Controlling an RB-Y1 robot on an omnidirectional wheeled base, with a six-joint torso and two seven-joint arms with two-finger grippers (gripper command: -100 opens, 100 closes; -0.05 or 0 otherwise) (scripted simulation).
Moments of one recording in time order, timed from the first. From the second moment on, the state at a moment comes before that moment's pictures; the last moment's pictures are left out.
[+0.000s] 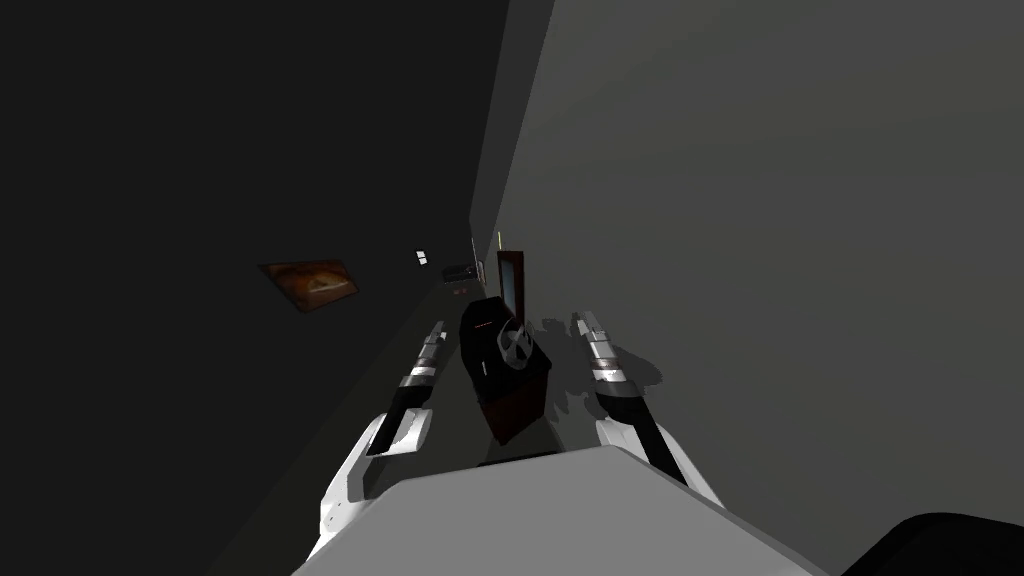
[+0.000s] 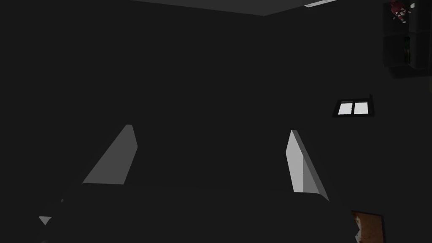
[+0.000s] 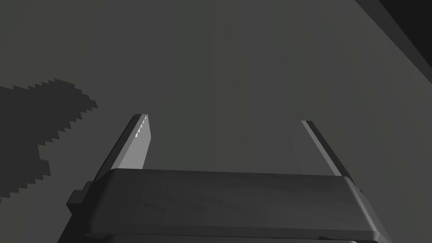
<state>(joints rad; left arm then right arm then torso) 0.24 0.21 0.02 -1.94 -0.02 -0.25 -0.11 0.54 -0.02 0.04 -2.27 0.08 -0.42 0.13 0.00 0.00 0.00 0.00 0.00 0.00</state>
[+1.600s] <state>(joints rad) -0.16 0.35 0.05 -1.48 0.03 0.12 -0.28 0.54 -0.02 0.04 -2.27 0.08 -0.42 0.13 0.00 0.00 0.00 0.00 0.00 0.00</state>
